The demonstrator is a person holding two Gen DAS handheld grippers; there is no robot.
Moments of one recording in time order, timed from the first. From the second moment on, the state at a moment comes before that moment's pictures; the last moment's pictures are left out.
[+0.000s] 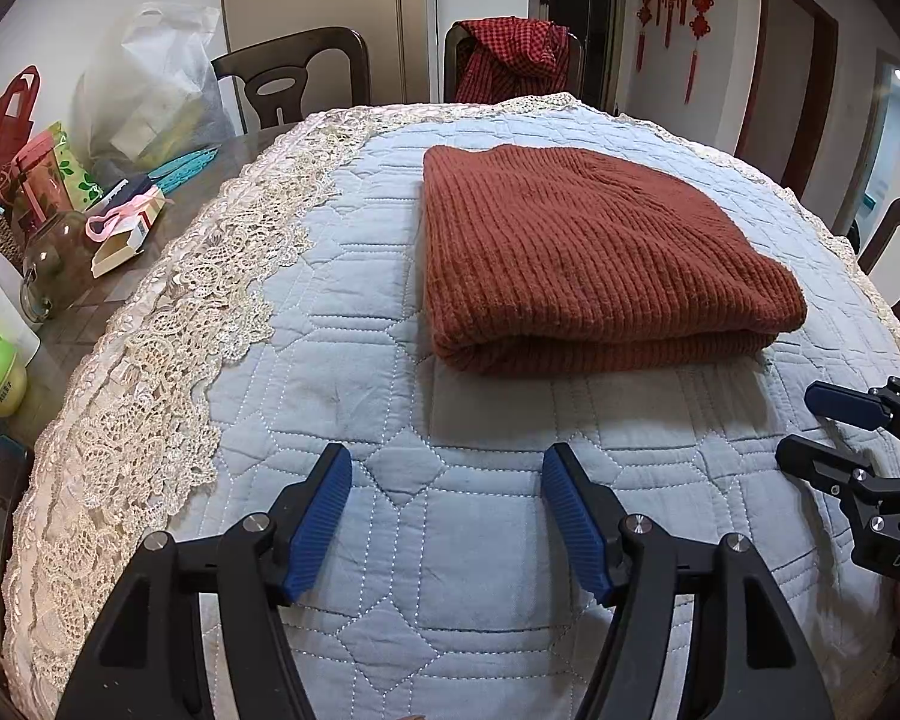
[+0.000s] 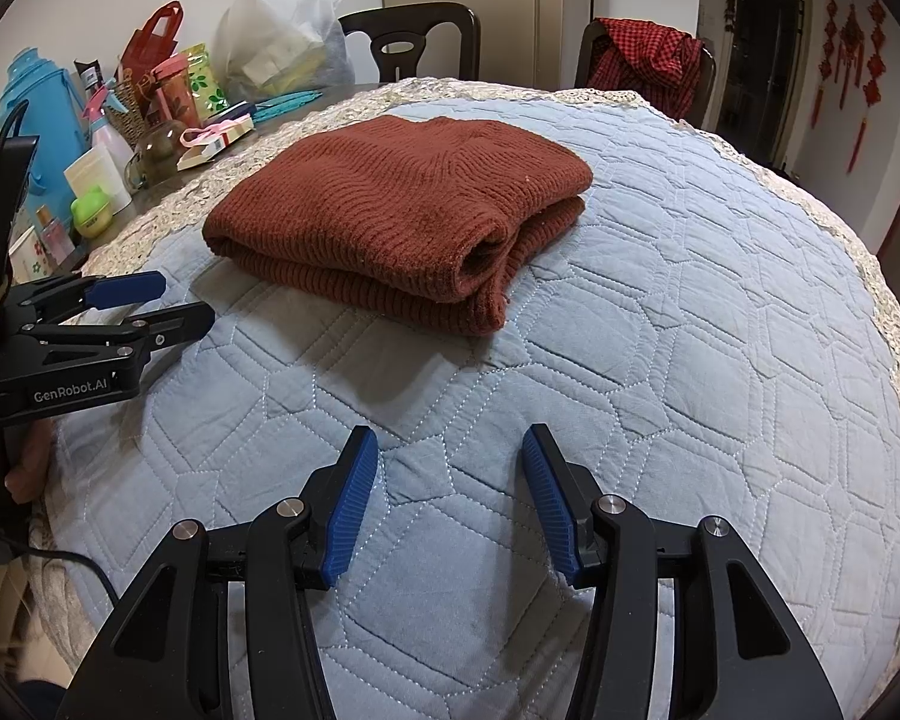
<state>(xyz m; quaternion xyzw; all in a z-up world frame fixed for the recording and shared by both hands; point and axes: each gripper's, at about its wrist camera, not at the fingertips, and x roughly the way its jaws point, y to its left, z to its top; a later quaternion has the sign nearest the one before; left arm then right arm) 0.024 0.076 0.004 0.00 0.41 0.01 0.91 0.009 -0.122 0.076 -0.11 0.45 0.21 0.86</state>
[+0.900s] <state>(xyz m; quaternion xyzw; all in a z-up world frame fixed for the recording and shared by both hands) 0.025 0.077 0.003 0.00 0.42 0.01 0.91 0.009 -0.123 0.075 -0.11 0.45 0.21 0.86</state>
